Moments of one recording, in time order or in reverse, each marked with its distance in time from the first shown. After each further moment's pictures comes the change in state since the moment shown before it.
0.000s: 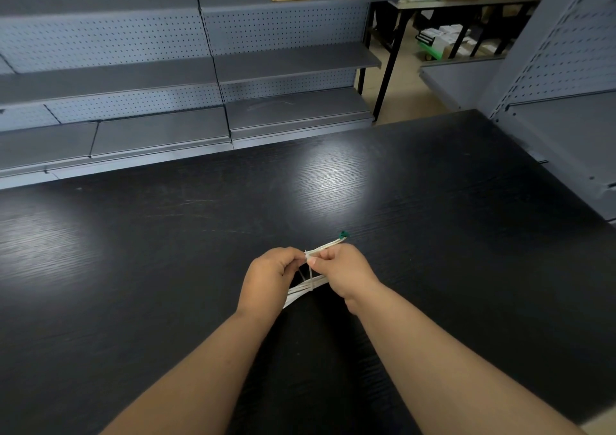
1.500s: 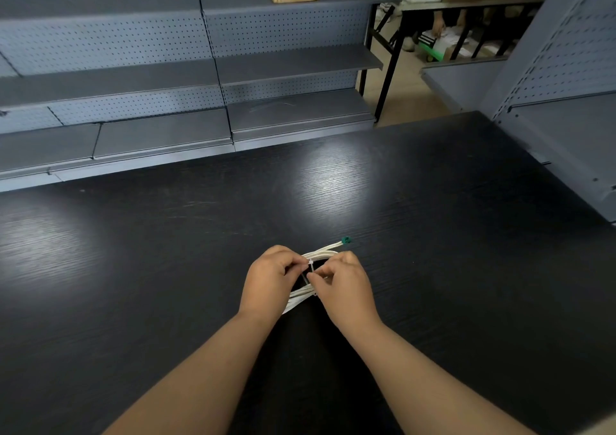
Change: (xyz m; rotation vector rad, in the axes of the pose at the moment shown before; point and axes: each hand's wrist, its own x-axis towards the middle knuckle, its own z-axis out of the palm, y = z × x) left_hand 0.005 -0.003 0.001 -0.016 0.031 -0.035; right_hand -0.009 0.024 0.013 -0.423 0.243 -0.362
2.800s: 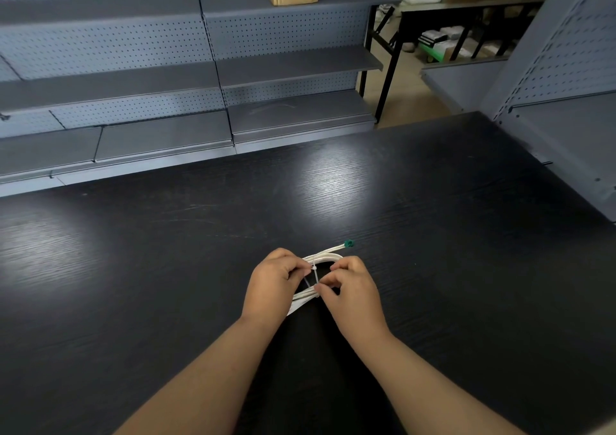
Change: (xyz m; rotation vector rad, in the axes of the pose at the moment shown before) left_hand -0.001 0.000 0.002 0.005 -0.017 0.001; right_hand -0.008 0.012 0.001 -0.002 0.016 -0.047
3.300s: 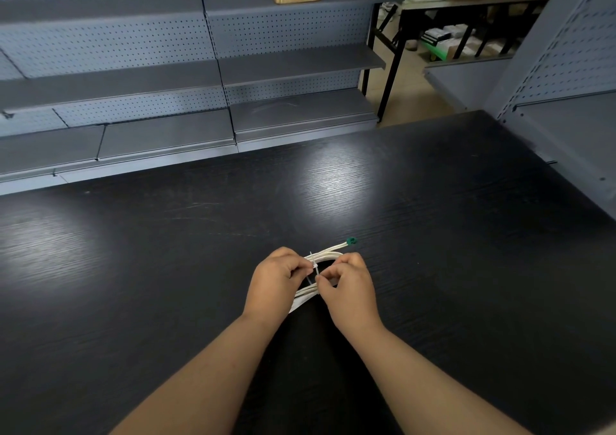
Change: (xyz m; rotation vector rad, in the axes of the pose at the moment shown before) left_hand 0.000 0.000 -0.003 -0.005 -0.019 0.011; right_hand 0.008 -0.004 0.010 0.104 0.029 0.079
